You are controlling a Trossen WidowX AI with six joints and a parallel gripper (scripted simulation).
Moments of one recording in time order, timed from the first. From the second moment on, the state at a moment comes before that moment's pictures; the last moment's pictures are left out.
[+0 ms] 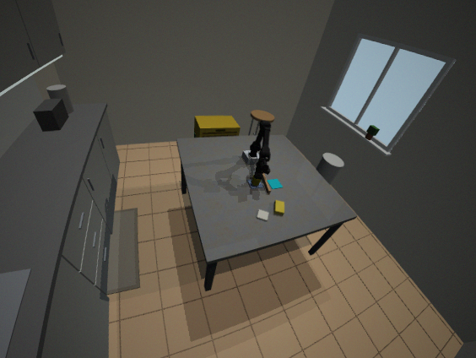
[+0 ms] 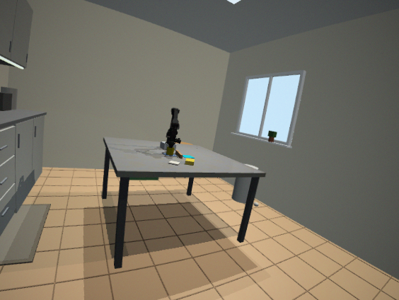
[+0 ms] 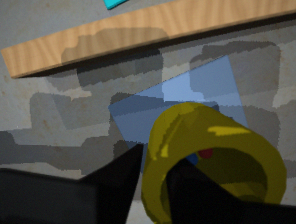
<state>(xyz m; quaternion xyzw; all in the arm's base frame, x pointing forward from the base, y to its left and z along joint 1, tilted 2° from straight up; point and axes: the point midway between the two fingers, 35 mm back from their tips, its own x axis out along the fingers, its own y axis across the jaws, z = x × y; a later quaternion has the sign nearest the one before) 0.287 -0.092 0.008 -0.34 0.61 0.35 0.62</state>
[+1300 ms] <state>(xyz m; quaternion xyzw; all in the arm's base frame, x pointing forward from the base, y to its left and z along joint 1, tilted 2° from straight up) 0.287 -0.094 0.064 -0.34 0.61 0.35 0.62</state>
